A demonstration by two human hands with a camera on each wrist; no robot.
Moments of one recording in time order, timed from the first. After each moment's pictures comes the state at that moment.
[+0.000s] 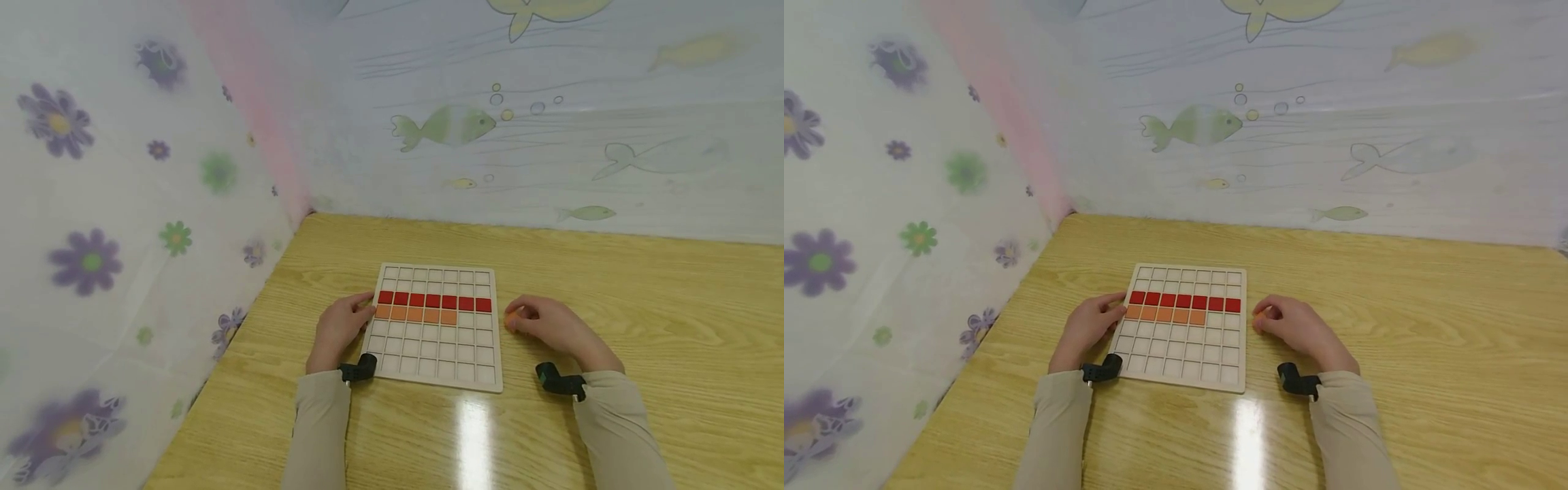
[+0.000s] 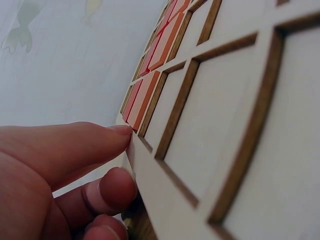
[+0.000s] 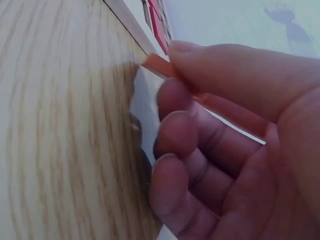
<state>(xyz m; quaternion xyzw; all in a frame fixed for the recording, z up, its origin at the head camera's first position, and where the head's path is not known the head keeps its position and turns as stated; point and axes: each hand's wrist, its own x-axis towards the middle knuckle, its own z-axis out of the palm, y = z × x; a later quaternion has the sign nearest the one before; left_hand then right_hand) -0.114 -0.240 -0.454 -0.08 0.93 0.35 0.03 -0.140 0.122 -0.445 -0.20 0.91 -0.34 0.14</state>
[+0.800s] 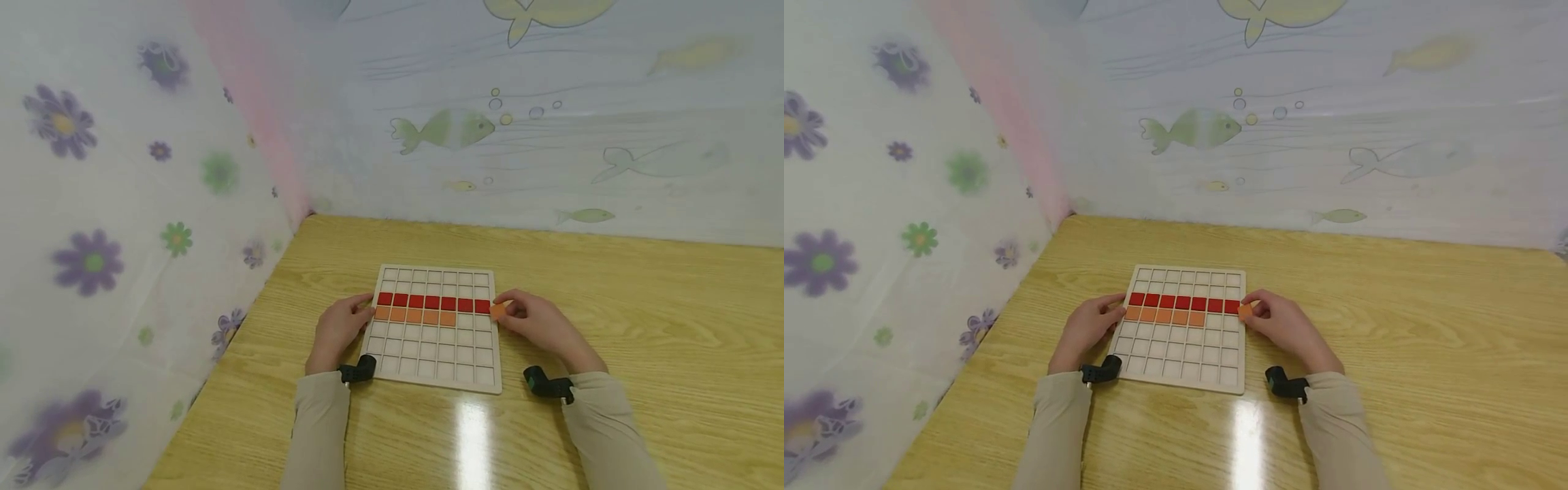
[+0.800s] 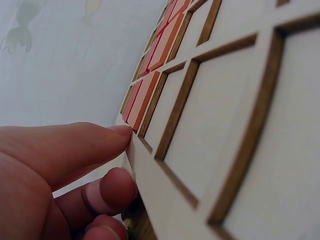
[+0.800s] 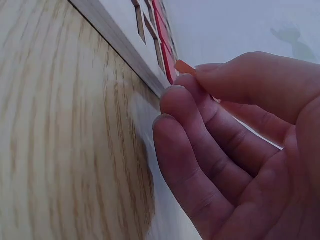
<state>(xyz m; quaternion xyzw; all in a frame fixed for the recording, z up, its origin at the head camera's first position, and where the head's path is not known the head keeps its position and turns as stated) -0.112 -0.239 -0.450 -0.08 0.93 0.35 0.04 -0.139 0.104 -0.445 -0.19 0.90 -0.38 0.10</state>
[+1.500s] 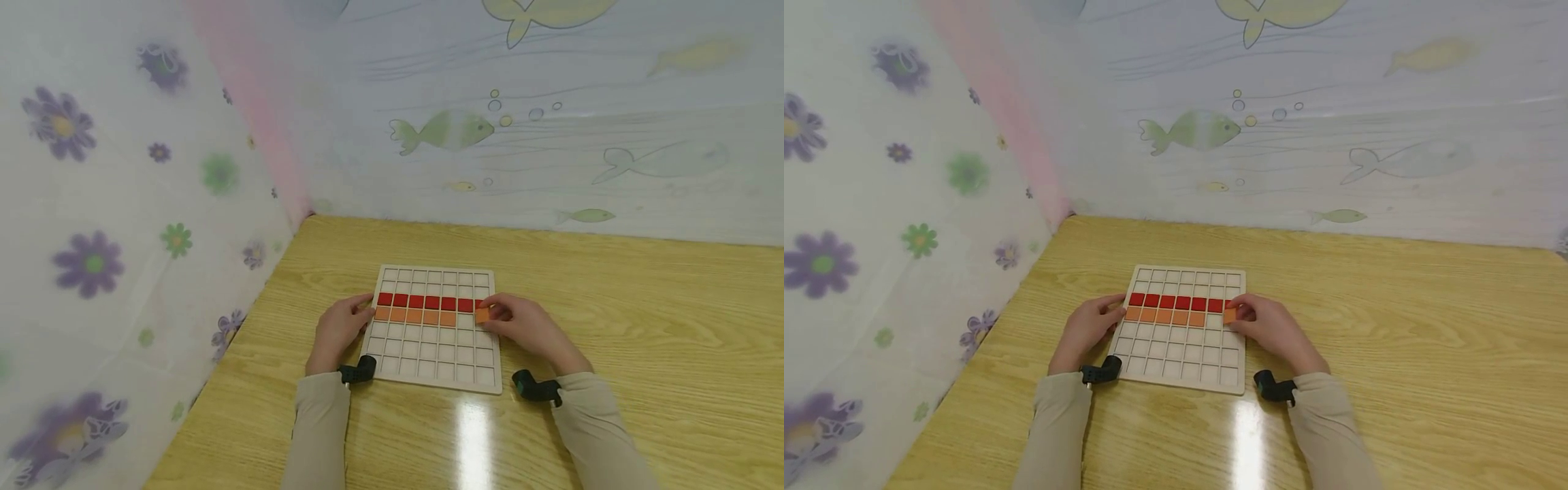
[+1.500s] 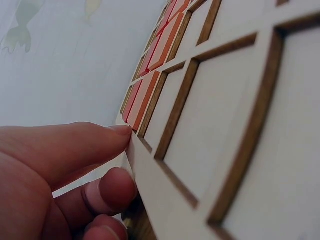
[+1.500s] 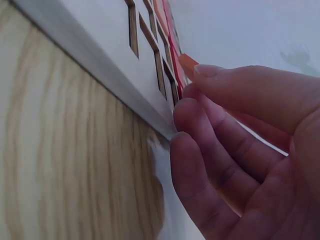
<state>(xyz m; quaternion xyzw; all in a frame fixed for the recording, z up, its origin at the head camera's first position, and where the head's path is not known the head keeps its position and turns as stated) -0.113 -0.239 -0.451 -0.08 0.92 0.37 0.04 -0.137 0.086 -0.445 -0.22 0.90 -0.38 0.09</state>
